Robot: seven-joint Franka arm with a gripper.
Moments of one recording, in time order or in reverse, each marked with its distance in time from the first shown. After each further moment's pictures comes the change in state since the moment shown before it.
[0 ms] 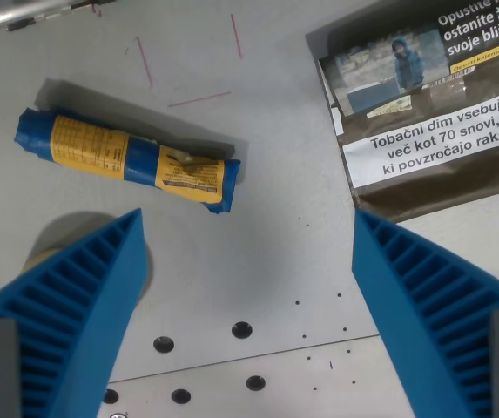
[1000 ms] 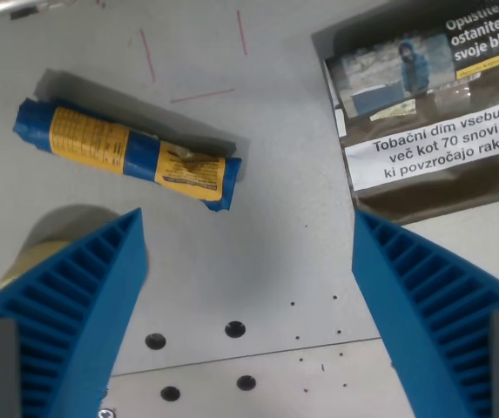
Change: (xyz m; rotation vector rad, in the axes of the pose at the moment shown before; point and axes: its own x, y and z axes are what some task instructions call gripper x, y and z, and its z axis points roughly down) arm -0.001 -0.004 0.005 -0.002 -0.008 -0.058
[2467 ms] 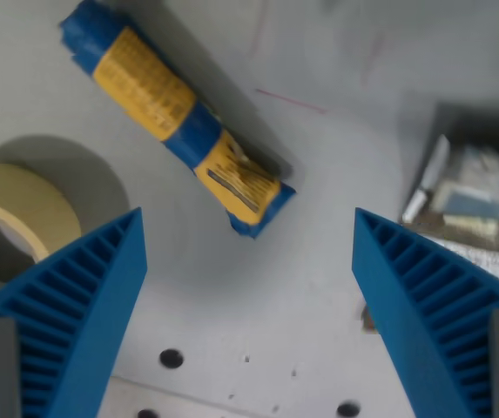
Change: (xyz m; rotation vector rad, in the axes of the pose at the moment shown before) arm -0.015 -0.045 0.074 0.001 -0.006 -0.536
